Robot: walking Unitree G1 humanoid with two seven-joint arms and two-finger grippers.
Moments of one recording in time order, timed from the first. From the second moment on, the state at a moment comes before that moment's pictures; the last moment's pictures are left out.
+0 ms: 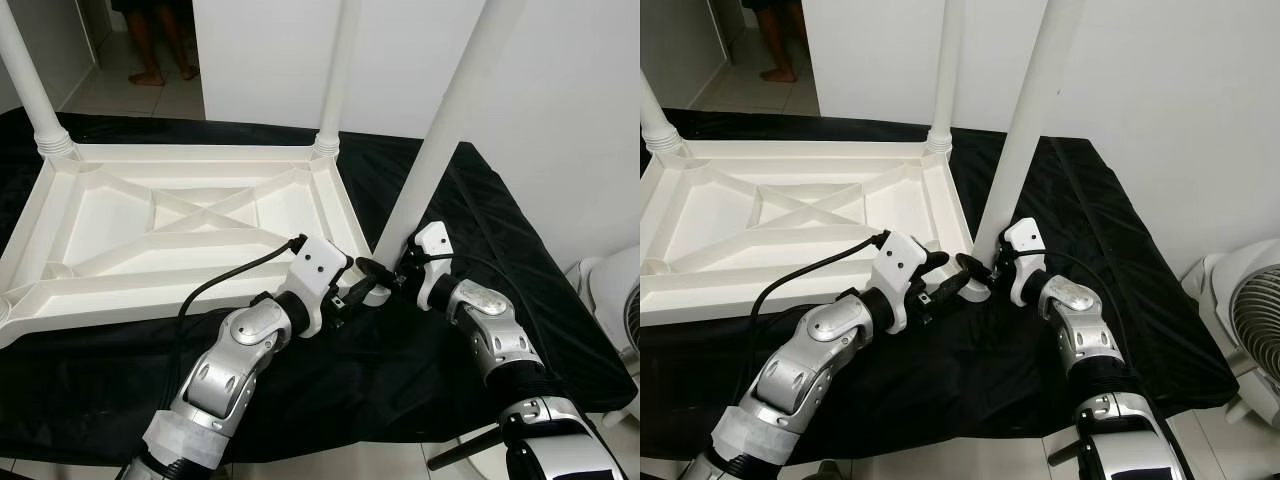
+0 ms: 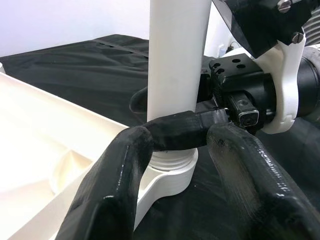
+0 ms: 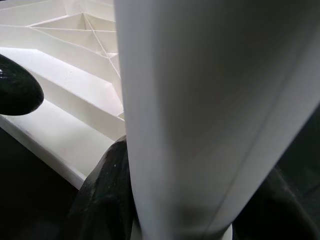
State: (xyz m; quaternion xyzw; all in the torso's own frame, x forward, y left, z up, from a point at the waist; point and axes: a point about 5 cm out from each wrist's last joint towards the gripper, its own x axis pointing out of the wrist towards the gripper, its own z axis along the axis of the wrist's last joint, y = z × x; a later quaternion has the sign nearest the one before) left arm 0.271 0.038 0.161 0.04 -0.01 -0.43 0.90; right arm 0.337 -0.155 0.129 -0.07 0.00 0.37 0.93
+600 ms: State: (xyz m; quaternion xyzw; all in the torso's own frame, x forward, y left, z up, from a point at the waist) left arm 0.268 0.037 0.159 0.04 -0.01 -0.43 0.90; right arm 0.321 -0.127 0.122 0.00 -0.01 0.11 0.99
